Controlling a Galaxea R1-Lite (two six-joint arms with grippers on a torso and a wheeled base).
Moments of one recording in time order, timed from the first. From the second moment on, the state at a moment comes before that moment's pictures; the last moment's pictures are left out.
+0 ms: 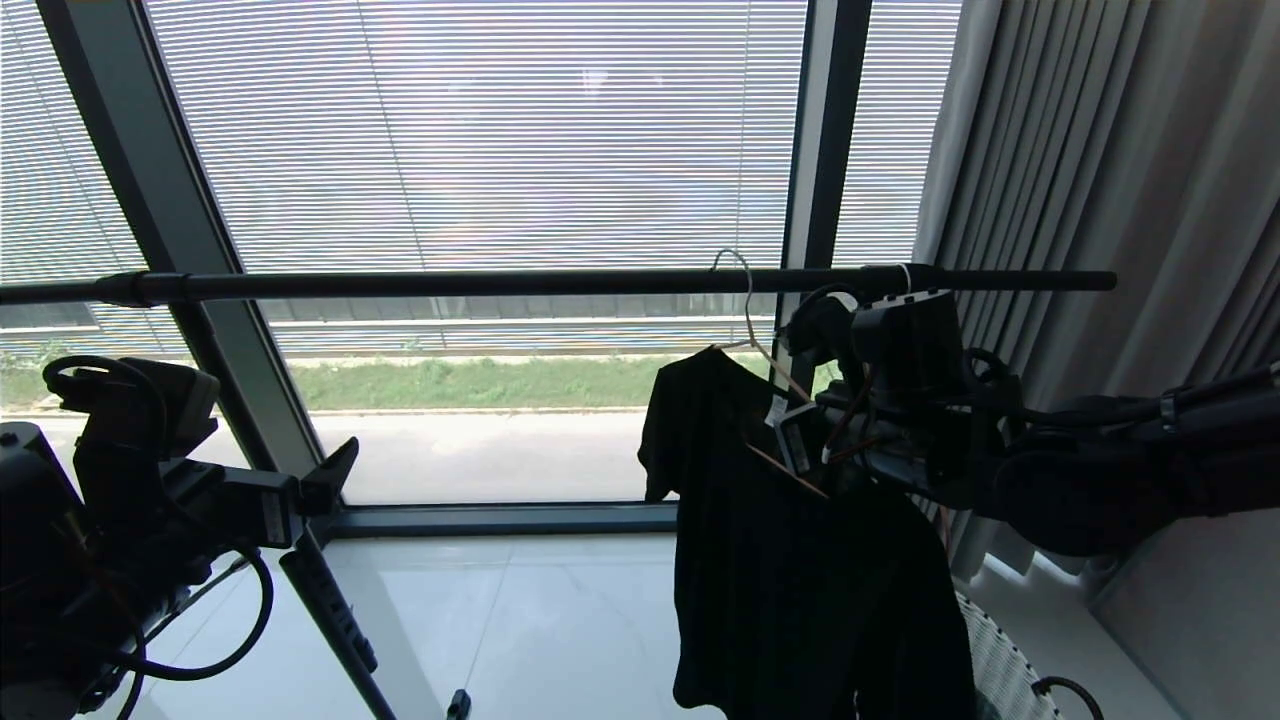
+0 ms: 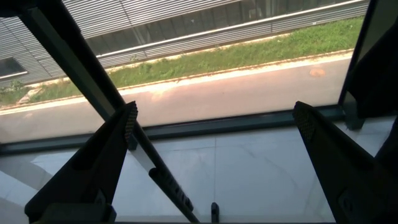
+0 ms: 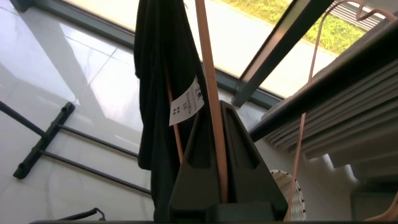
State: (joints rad) left arm -0.05 1.43 -0.26 -1.04 0.12 0.27; right arm 0.72 1.90 -1.15 -0.33 -0.31 -0.01
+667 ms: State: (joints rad) left arm -0.06 1.43 -0.26 -1.04 0.12 0.27; right arm 0.67 1.92 -1.16 -0.33 -0.32 -0.01
